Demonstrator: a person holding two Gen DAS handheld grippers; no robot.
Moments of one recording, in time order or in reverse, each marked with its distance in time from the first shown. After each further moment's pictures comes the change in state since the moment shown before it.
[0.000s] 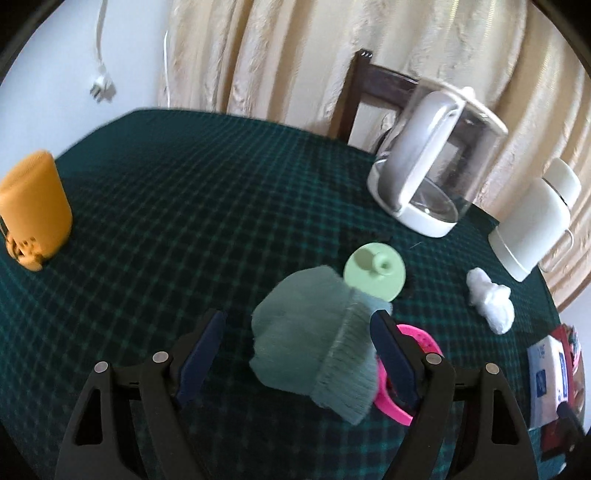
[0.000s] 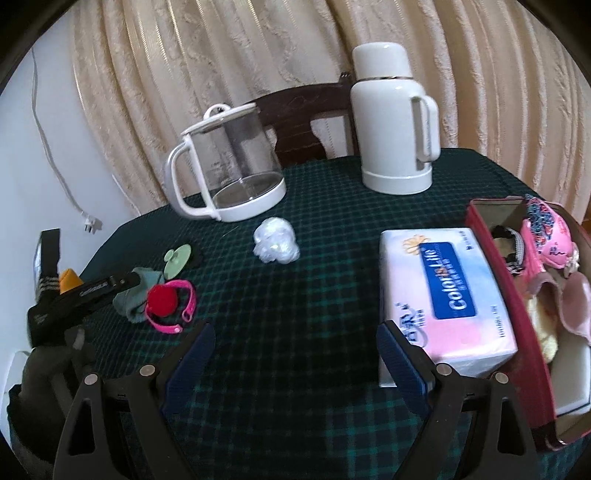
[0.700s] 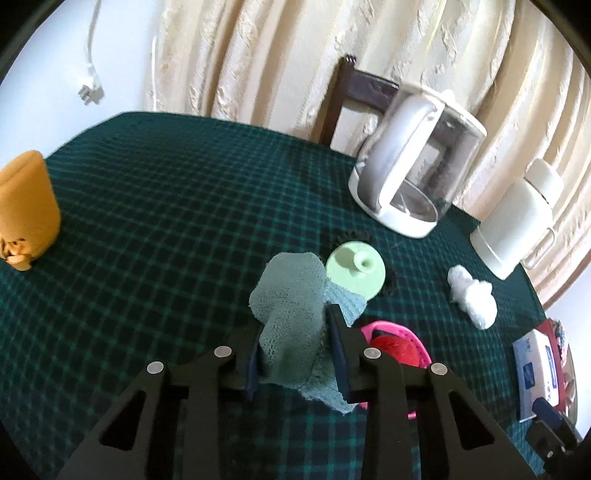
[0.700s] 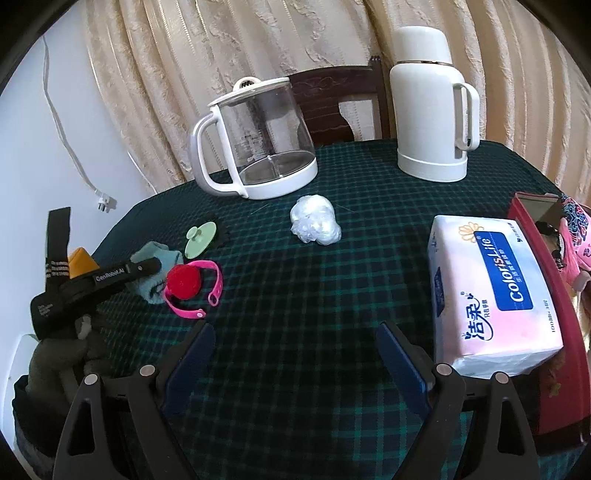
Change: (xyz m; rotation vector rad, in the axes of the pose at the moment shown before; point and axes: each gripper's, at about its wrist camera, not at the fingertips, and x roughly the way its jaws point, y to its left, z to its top) left arm -0.001 -0.001 -0.005 0.002 0.000 -0.082; right arm 0.019 0.026 -0.005 -0.040 0.061 0.052
